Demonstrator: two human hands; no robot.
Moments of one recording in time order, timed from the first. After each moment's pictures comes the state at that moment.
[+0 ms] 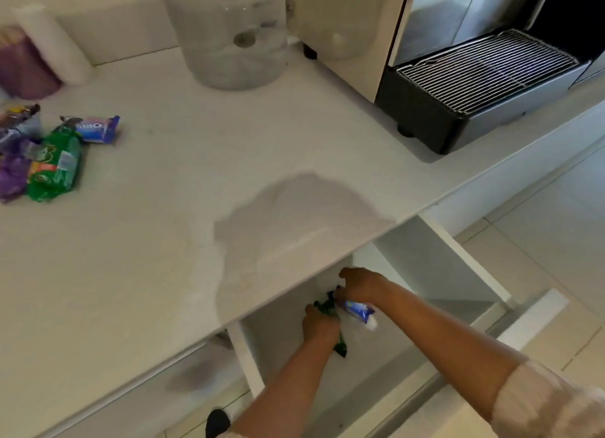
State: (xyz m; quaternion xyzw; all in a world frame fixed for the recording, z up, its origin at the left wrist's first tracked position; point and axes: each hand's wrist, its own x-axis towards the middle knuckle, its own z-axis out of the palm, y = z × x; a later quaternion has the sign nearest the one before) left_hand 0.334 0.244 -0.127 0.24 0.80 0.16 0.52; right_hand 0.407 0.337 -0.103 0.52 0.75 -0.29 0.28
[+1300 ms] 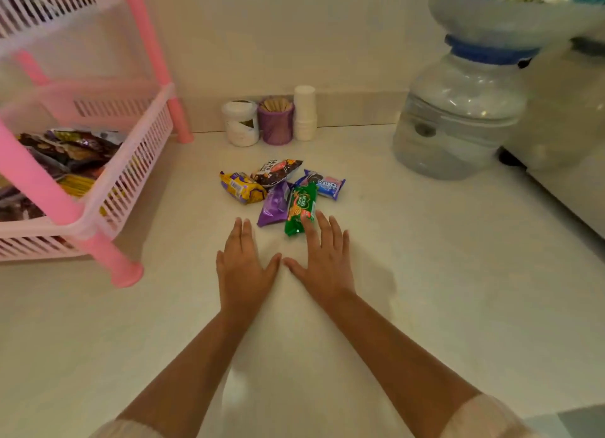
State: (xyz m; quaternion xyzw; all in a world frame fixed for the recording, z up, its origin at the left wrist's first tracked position) left_hand -0.086 0.171 0.002 0.37 0.90 0.25 -0.02; right_hand 0.021 0.275 0.001 0.36 0.92 -0.09 -0.15
